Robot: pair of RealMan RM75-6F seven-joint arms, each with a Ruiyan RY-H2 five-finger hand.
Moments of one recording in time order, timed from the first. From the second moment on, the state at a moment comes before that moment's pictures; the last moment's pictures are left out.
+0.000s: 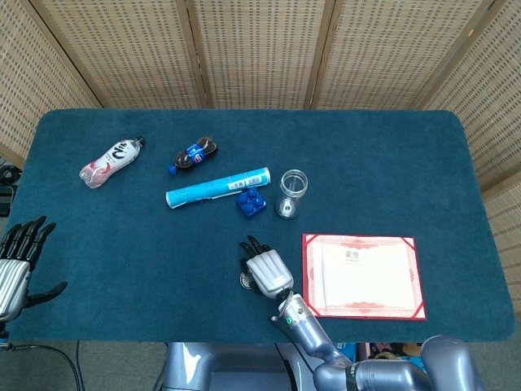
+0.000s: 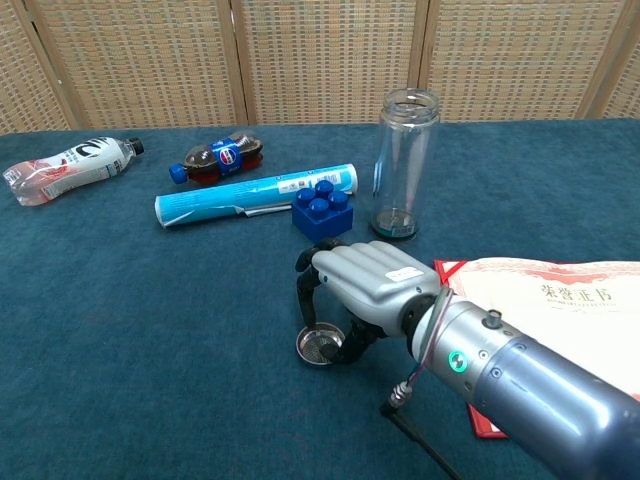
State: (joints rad) left arm -0.10 -1.08 -0.02 -1.65 1.59 1.52 0.00; right arm 0.69 -1.98 0.17 -1.40 -1.13 1.05 -0.62
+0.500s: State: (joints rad) left arm -0.10 -1.08 -0.02 -1.65 1.59 1.52 0.00; right arm 0.71 -2.00 0.18 -1.36 -1.13 1.03 -0.61
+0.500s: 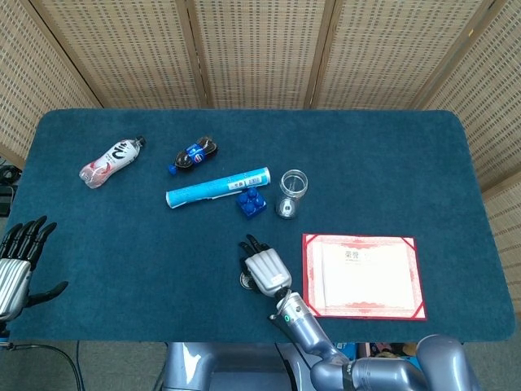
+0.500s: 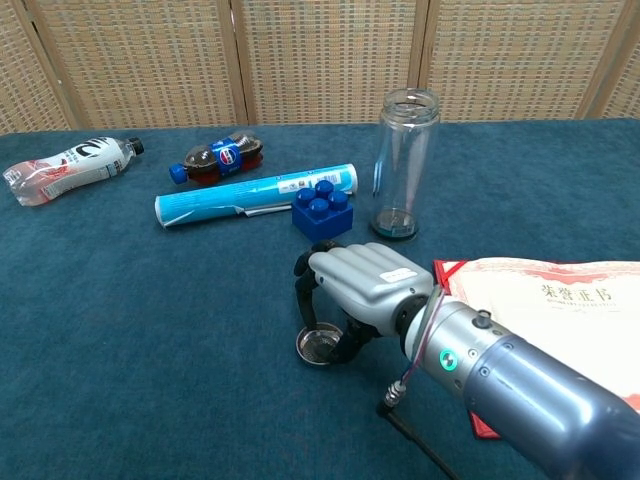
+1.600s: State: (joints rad) left arm -0.11 -1.08 -0.02 -1.65 1.60 1.52 -0.01; right arm 0.72 -2.02 0.19 -1.33 -1.12 1.04 -0.62
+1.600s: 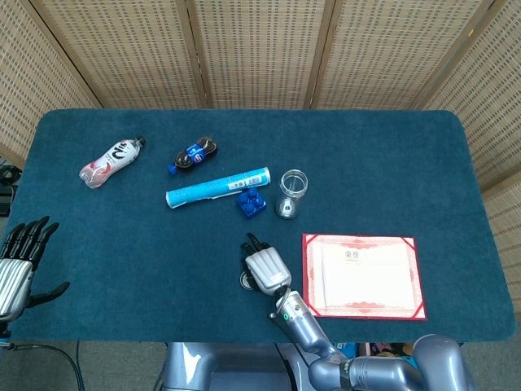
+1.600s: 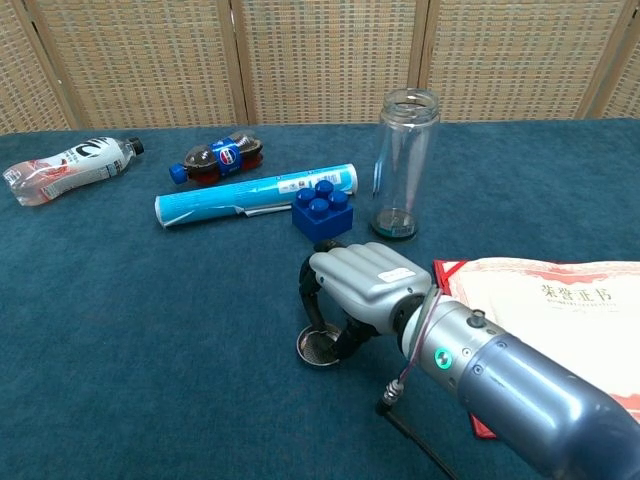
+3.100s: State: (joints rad) left arm -0.10 -1.08 -0.02 -1.66 1.60 1.53 0.01; right arm 0.67 -1.66 0.20 -1.79 -1.09 1.24 -0.92
